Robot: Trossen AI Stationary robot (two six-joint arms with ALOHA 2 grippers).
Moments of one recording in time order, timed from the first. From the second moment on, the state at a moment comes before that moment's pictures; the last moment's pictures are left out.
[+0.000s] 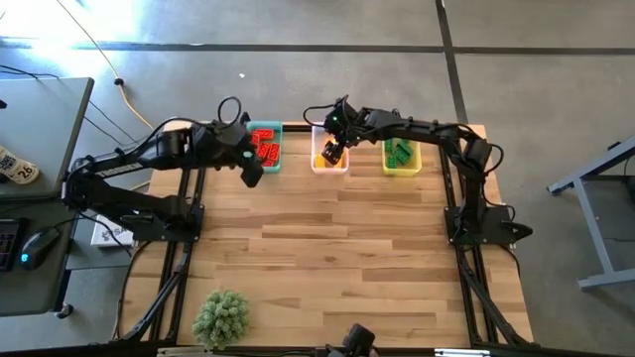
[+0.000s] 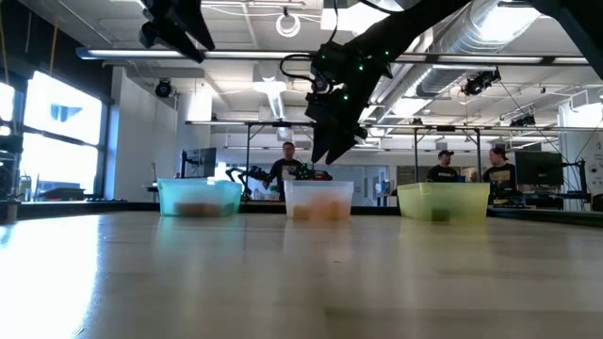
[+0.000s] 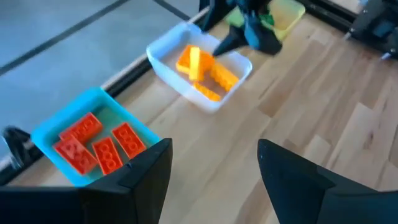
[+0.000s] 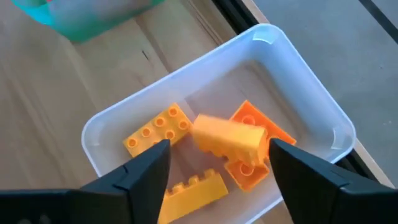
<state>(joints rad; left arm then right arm) 0.36 1.05 1.15 -0.85 -0.28 -0.34 -0.50 1.95 1.56 -0.58 0.05 0.02</state>
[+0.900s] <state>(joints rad) 0.21 0.41 0.53 -0.60 -0.22 -0.38 -0.36 1.94 1.93 -0.63 0.06 0.18</state>
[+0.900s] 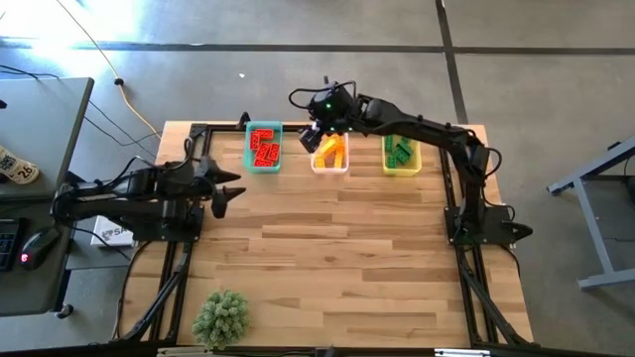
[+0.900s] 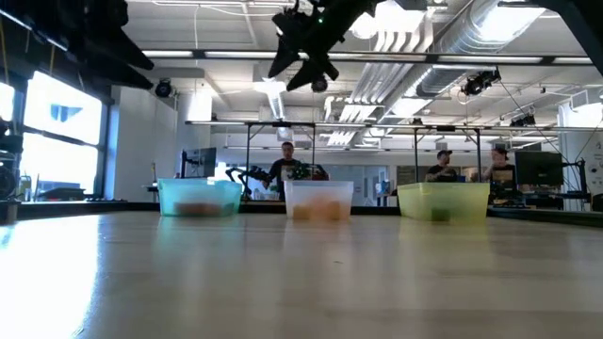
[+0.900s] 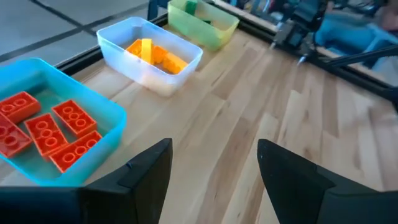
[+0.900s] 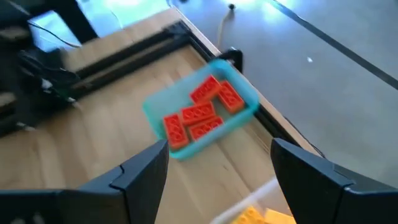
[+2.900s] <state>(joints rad) 0.21 0.05 0.01 0.02 0.07 -0.36 -0.04 1.35 1.48 -0.91 0.41 0.12</state>
